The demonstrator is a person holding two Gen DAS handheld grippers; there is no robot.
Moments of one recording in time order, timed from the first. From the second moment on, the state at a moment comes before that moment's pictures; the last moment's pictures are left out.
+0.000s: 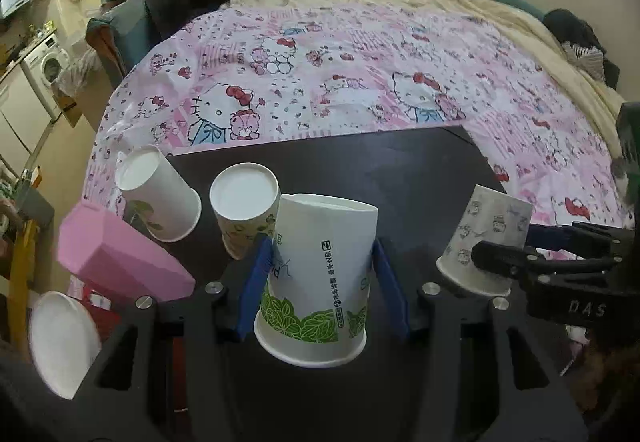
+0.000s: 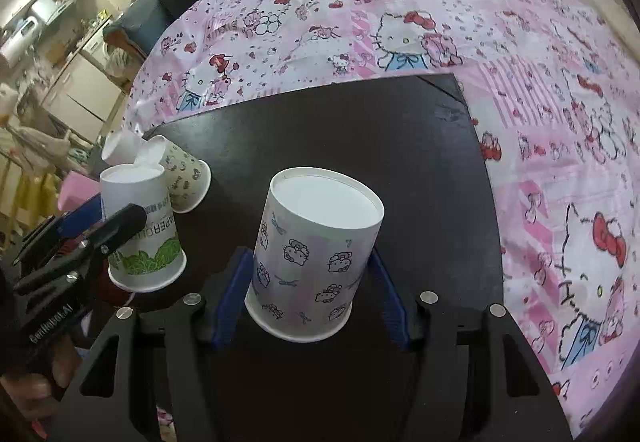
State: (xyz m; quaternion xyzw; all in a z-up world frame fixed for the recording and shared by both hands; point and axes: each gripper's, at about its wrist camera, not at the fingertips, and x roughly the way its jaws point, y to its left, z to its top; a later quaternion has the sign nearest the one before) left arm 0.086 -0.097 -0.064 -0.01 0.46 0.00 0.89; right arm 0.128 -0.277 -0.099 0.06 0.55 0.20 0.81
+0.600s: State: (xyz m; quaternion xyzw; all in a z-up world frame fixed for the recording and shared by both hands) left arm 0.055 -0.087 -0.094 0.00 0.45 -0.01 0.89; right arm 0.107 -0.257 -0.122 -0.03 0.56 0.20 0.80
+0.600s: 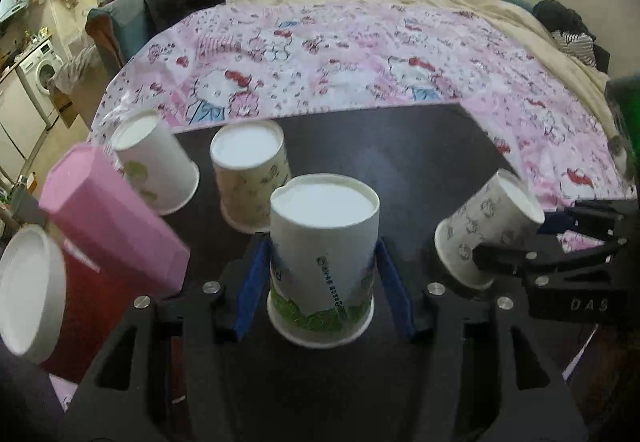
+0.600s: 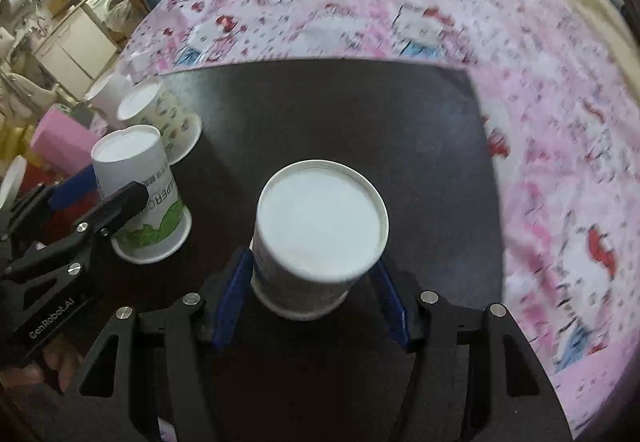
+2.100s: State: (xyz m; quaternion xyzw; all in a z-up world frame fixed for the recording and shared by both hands) left arm -0.108 0.017 -0.005 -0.04 0.32 0.08 0.94; right arm -0.059 -0.212 -0.014 -0.01 0.33 0.15 0.93
